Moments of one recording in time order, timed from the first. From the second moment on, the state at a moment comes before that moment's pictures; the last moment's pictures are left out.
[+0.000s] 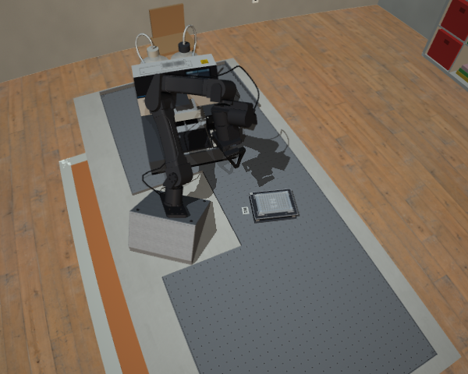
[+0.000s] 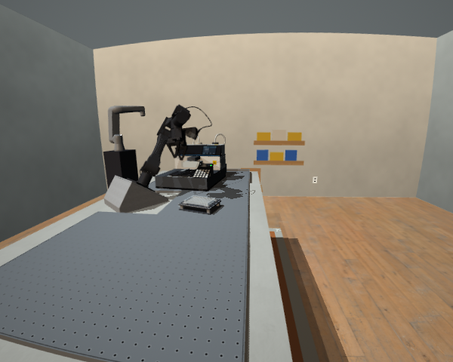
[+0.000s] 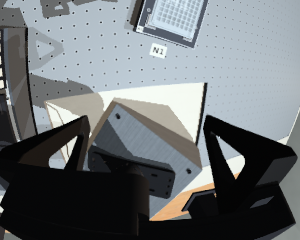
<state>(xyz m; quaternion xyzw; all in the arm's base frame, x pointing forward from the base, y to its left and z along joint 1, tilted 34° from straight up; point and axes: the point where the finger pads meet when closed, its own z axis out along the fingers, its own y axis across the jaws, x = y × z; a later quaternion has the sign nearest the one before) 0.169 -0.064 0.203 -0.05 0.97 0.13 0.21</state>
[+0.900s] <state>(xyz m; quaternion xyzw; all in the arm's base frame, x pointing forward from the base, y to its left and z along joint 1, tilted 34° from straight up) 0.213 -0.075 0.175 0.04 0.96 0.26 0.12</state>
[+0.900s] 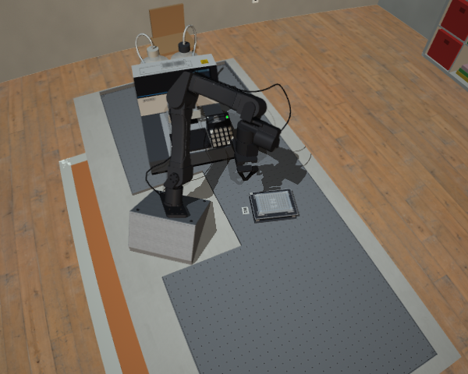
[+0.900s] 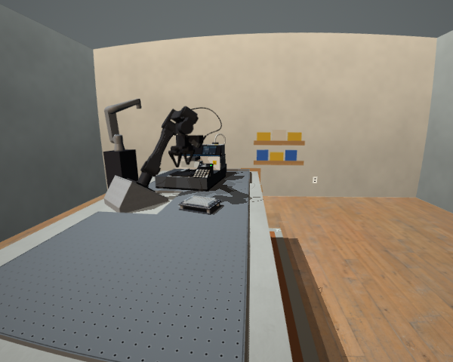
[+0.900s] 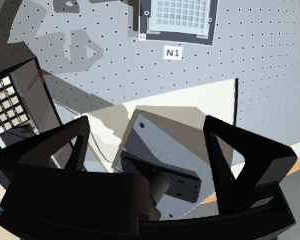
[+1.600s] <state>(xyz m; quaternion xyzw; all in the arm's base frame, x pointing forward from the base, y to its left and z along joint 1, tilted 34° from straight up) 0.291 -0.086 0.139 0.05 0.95 0.28 0.10</state>
